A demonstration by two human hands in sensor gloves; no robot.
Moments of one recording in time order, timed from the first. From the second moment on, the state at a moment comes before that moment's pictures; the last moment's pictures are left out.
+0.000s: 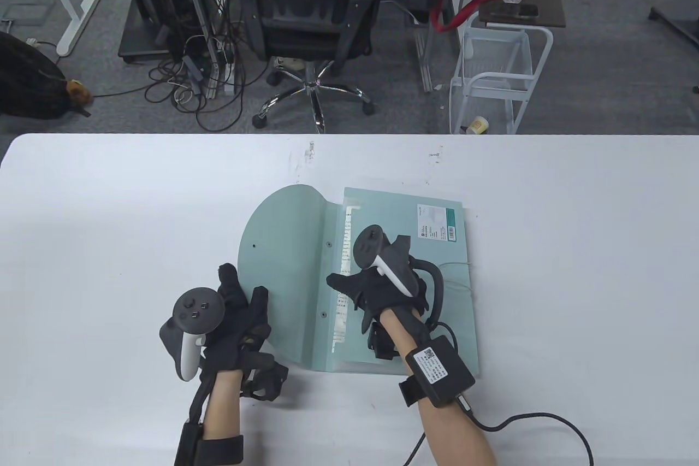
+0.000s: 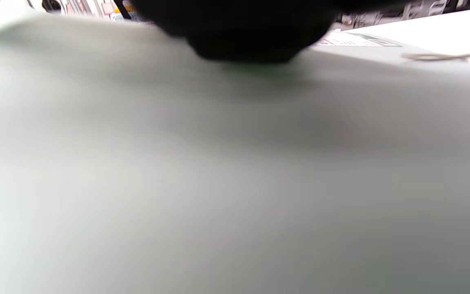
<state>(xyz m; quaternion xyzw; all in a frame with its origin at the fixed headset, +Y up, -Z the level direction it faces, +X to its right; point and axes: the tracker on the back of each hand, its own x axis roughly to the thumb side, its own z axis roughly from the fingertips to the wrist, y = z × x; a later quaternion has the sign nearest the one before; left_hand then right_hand) -0.238 -0.736 -0.274 -0.05 0.10 0.47 0.88 0.044 -0.682 -0.353 -0.06 0.15 0.98 0.11</state>
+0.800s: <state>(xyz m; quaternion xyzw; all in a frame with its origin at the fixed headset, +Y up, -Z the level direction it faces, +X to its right) -0.207 -0.708 -0.269 -0.01 0.02 0.45 0.89 0.191 -0.627 -0.312 -0.06 0.04 0.88 0.48</state>
